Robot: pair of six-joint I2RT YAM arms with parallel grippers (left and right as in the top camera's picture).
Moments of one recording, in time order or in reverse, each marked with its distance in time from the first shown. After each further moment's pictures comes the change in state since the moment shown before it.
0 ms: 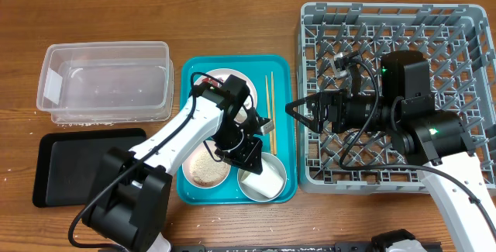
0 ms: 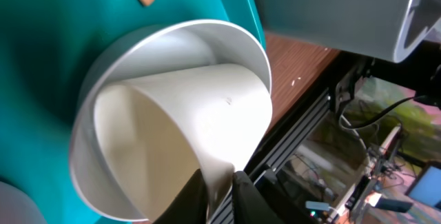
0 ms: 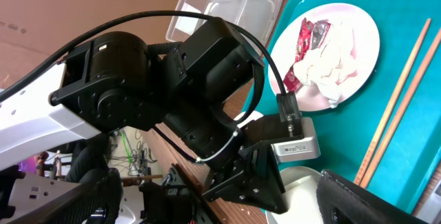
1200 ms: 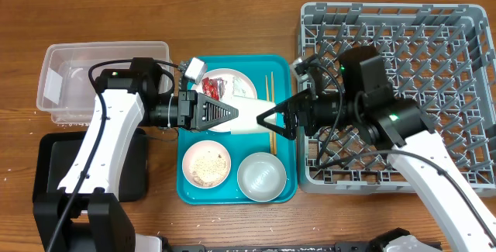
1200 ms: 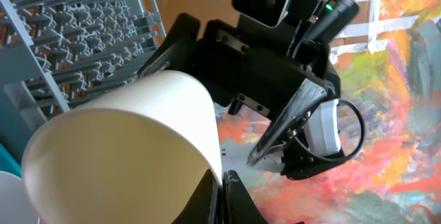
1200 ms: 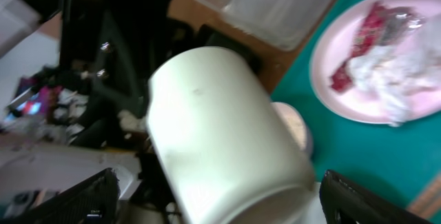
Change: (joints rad) left arm 0.459 -0.172 0.064 -0.268 0.904 0.325; right arm 0.152 0.141 0.000 0.125 -0.087 -0.097
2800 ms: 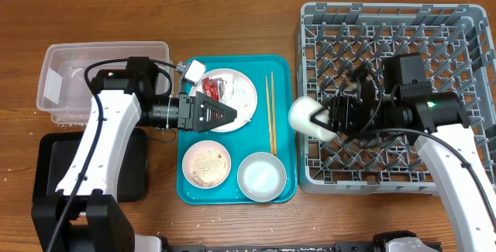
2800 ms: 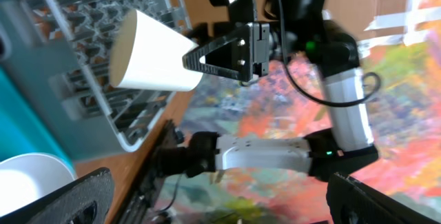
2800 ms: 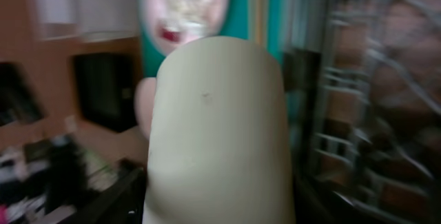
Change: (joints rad) left arm 0.019 -0.007 0.001 0.011 -0.112 0.013; right arm -0.264 -0.008 0.018 -0.481 0.343 0.051
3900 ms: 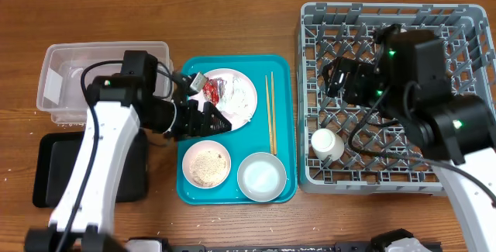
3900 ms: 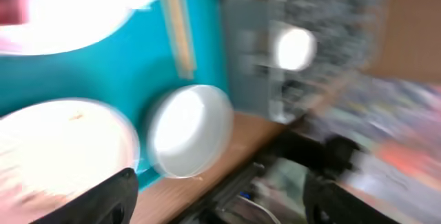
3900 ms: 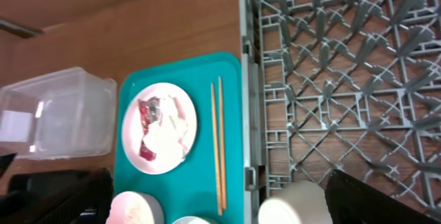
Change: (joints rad) left arm -0.051 -0.127 0.000 0.156 -0.661 -0.441; right arm 0.157 -0.076 0.297 0.067 0.492 0.193
